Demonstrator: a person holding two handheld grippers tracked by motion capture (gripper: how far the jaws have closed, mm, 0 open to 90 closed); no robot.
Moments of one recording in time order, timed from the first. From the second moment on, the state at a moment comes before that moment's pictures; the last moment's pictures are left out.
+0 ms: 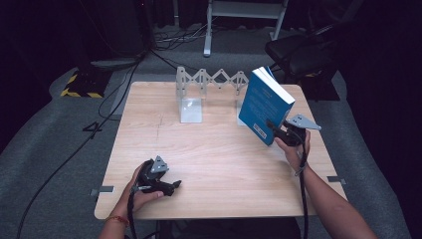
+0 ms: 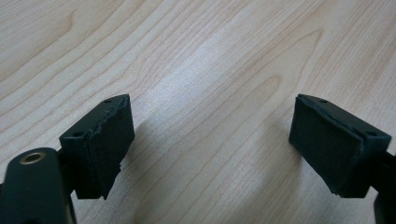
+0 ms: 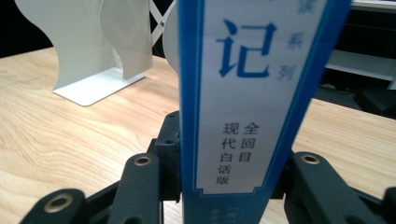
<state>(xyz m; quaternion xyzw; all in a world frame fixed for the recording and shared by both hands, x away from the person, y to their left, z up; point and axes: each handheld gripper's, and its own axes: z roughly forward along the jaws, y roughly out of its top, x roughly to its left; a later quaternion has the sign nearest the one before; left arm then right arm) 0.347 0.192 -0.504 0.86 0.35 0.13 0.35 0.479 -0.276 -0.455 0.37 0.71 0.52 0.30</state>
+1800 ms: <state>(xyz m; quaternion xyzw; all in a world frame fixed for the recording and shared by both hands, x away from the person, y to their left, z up) 0.347 0.192 -0.504 0.86 0.35 0.13 0.35 0.505 -0.262 -0.431 0.36 0.77 0.45 0.27</state>
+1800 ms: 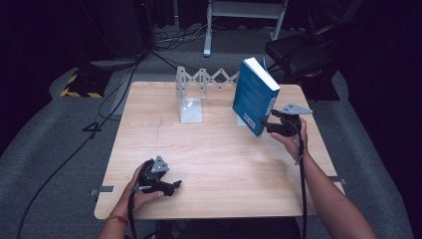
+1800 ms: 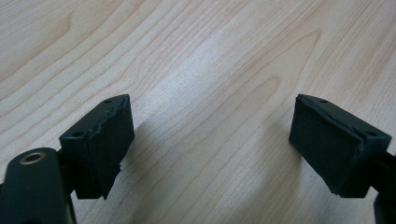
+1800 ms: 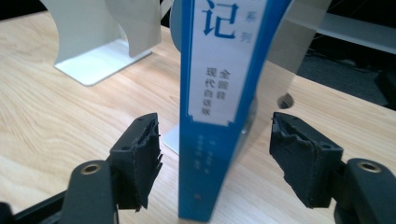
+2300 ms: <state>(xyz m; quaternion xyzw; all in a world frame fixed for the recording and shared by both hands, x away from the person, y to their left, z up) 0.347 0.192 -0.504 0.86 0.35 0.13 0.35 0.473 -0.280 -0.414 0.30 0.83 0.40 0.24</state>
